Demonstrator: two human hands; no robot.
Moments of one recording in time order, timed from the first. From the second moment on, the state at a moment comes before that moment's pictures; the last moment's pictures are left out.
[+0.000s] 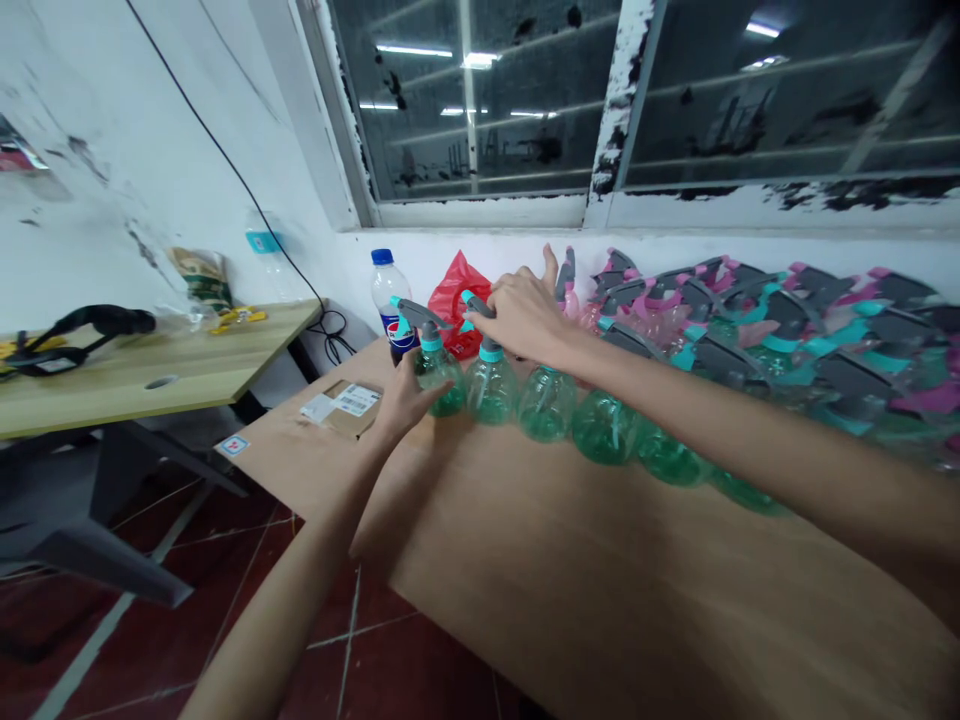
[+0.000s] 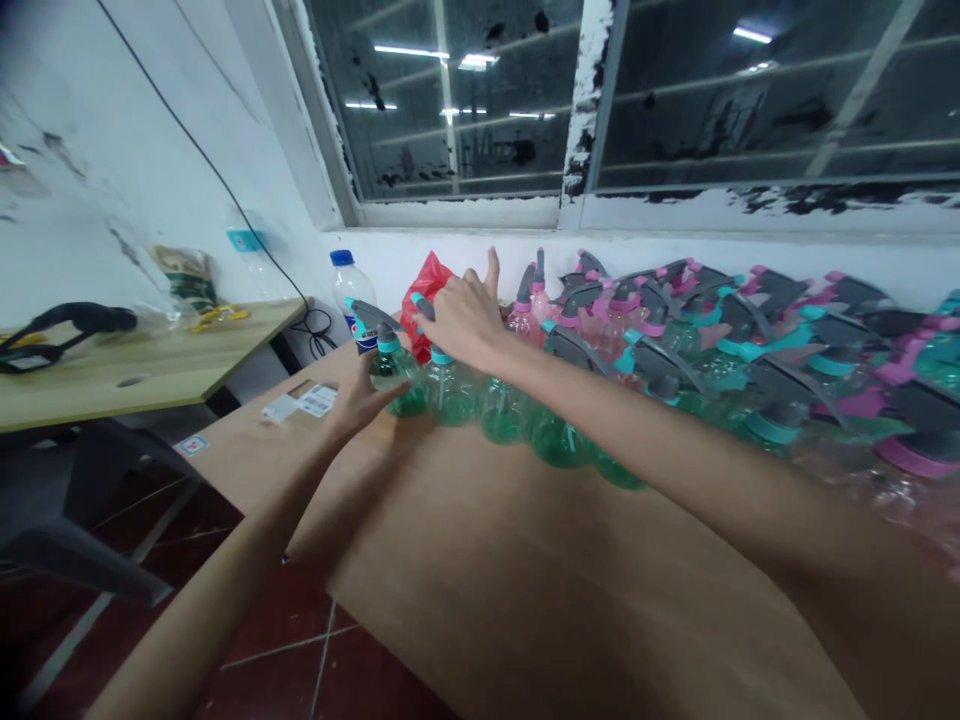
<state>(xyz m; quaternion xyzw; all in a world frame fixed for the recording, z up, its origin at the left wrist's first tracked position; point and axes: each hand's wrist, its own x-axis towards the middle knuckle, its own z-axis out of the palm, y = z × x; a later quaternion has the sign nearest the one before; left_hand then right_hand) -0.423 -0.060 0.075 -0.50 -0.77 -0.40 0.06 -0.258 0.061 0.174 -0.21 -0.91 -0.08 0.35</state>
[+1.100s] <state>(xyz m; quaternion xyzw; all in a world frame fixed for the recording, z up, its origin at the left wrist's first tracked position) -0.097 -0.106 0.080 -0.73 -0.60 -0.31 -0.12 0.057 -0.008 0.177 -0.23 -0.93 -0.03 0.27</state>
